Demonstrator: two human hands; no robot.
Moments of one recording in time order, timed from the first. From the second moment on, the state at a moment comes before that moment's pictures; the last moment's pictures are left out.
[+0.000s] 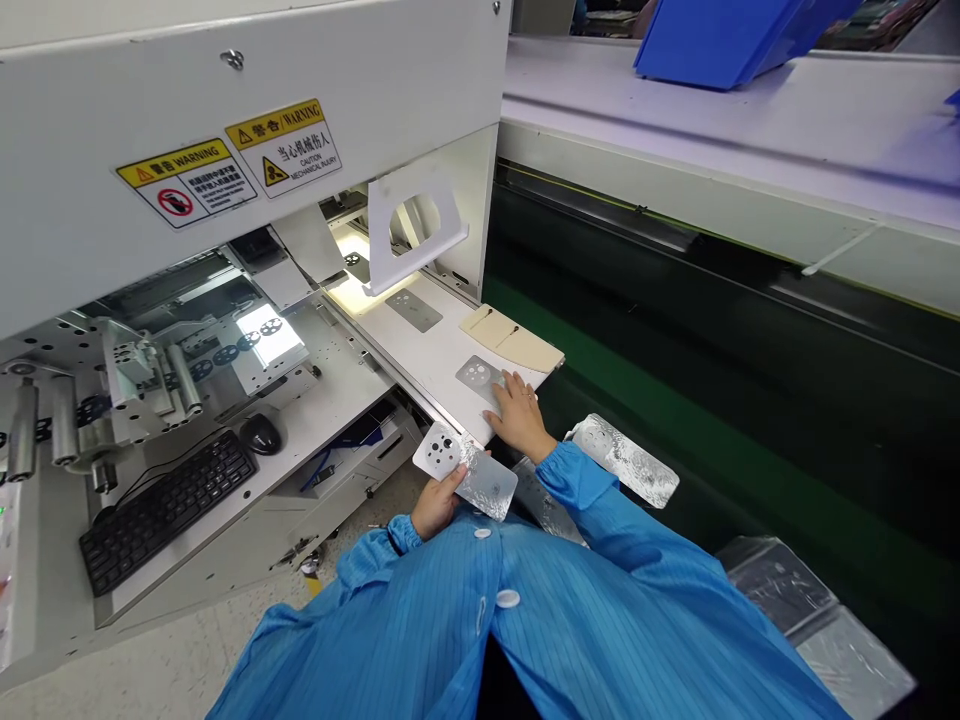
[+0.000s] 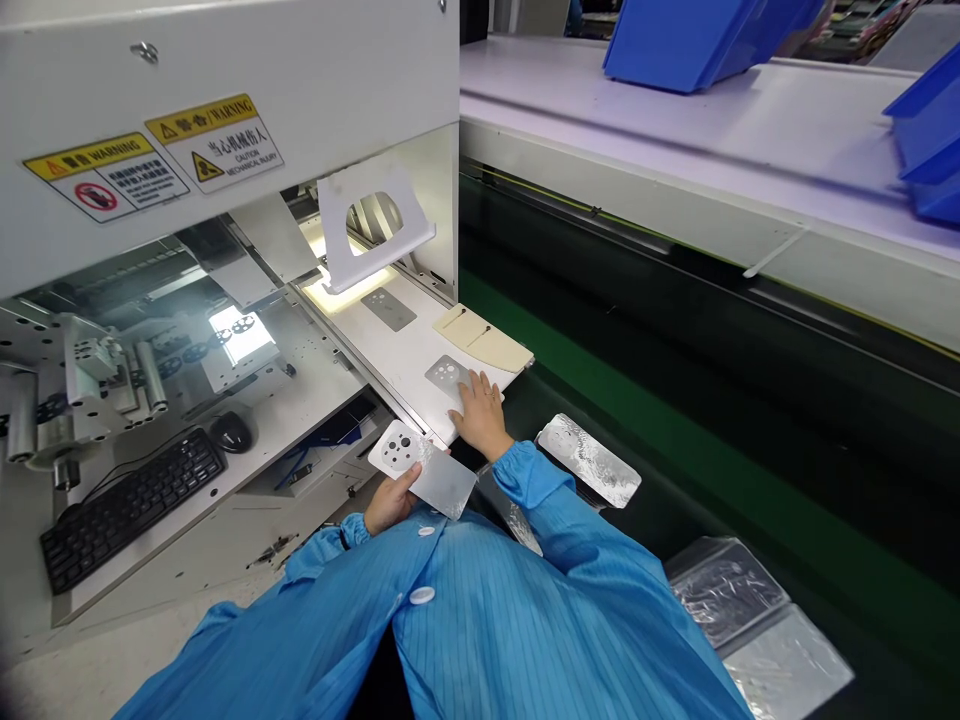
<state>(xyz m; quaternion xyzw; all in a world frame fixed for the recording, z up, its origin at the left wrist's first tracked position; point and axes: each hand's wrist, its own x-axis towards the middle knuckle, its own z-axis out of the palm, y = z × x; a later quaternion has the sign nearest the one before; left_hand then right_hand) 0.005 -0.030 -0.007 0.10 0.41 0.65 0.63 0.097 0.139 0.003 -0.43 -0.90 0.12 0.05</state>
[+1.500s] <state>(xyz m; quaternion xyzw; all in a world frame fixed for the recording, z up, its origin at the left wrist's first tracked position) -0.007 -0.031 -0.003 0.05 0.45 0.66 0.60 0.046 0.146 -0.007 -0.42 -0.89 0.15 0.03</state>
